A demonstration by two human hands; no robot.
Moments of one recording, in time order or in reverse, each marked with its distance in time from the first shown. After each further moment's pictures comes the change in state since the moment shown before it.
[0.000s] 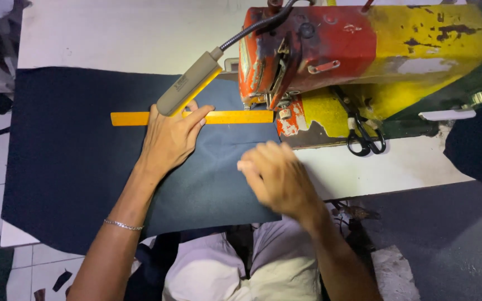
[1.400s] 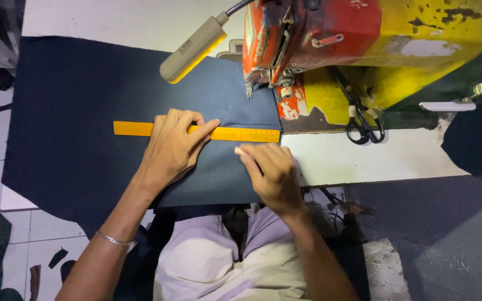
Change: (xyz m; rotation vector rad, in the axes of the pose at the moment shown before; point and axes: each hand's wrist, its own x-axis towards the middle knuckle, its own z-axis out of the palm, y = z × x) left_hand -0.045 0.051 -0.026 -0.022 -0.034 -0.012; right_hand -0.035 -0.012 0.037 0.042 0.339 0.041
